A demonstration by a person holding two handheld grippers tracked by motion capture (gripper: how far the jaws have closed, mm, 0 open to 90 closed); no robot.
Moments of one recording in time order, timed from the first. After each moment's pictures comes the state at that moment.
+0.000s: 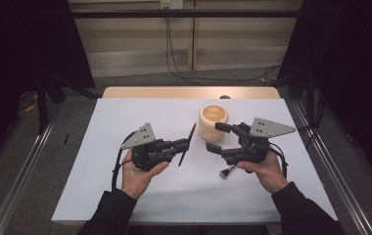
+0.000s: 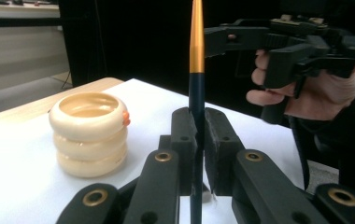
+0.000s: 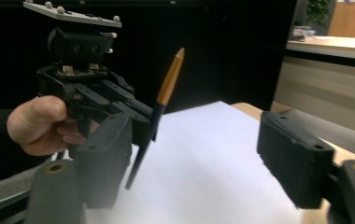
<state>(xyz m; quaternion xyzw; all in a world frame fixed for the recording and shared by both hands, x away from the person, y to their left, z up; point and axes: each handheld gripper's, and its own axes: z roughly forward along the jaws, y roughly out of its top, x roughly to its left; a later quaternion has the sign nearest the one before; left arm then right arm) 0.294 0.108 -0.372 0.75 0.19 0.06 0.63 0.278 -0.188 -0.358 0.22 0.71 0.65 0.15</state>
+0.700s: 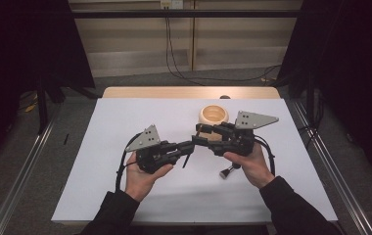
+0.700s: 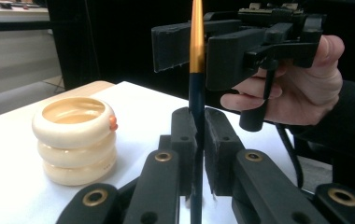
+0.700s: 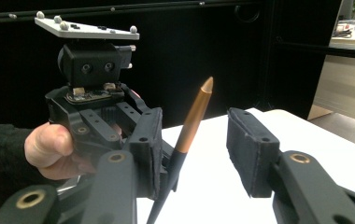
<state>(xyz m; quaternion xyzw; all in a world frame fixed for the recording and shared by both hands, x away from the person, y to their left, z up) 0.288 0.100 -0.374 0.75 0.17 0.05 0.63 0.296 -0.162 -0.354 0.19 0.72 0.66 0.09</state>
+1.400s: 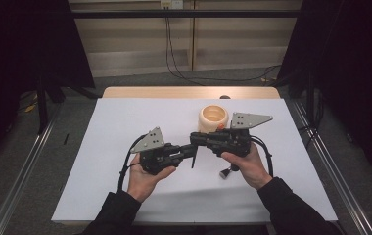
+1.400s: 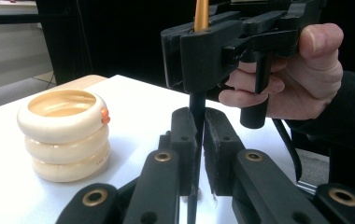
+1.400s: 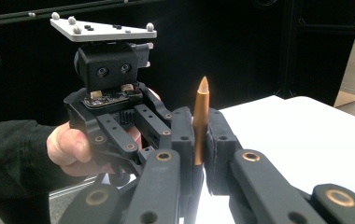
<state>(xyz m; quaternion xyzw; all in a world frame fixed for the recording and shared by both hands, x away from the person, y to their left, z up) 0.292 0.093 -0.385 0.76 0.16 0.04 0.63 0.299 -0.158 -0.360 0.19 0.73 0.65 0.05</state>
